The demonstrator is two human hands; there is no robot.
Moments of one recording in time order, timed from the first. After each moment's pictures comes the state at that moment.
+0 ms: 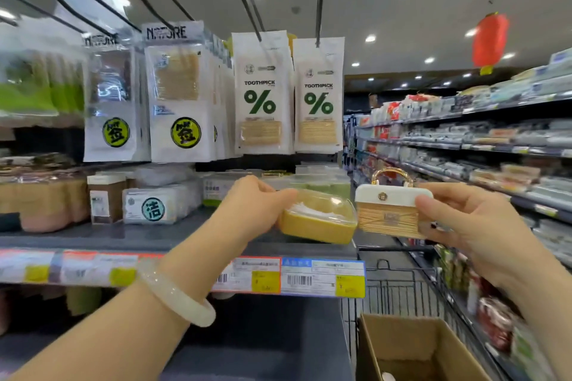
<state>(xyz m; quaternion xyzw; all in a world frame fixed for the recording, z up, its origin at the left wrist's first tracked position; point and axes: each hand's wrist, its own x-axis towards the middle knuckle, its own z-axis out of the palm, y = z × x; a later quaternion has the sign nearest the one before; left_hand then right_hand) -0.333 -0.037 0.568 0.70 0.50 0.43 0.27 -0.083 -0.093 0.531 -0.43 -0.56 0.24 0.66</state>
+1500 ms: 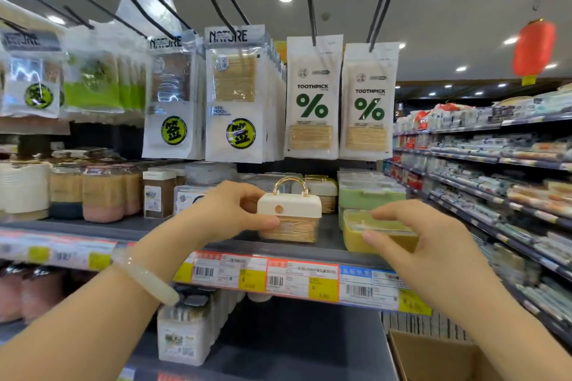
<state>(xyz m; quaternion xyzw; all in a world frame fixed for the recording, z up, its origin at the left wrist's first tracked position) -0.436 0.006 0.560 0.78 0.49 0.34 0.21 -0.199 -0.088 0.529 -0.54 -0.70 -0.13 0.46</state>
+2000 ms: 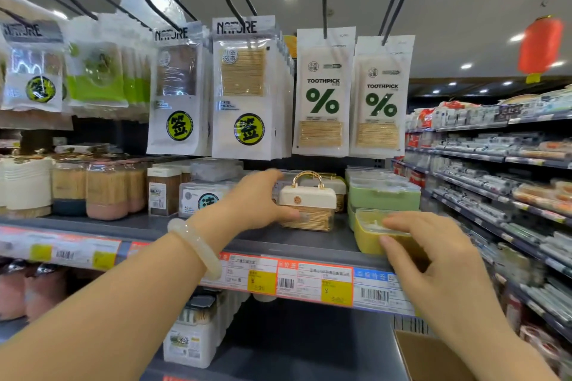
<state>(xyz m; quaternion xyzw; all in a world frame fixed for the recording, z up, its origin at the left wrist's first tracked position) -0.412 0.034 0.564 0.81 0.51 0.29 0.05 -0.195 -0.062 0.494 -0.47 -0.67 -0.24 0.52</state>
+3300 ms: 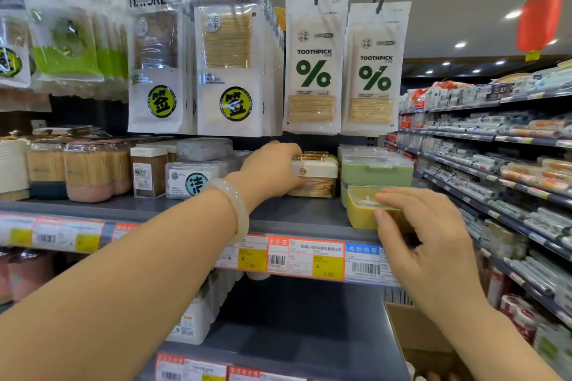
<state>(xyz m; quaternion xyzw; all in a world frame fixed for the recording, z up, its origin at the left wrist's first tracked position) -0.373 0.063 0.569 0.82 0.50 0.27 -0.08 -0.194 -0.051 0.482 -0.42 -0.66 -0.28 0.56</state>
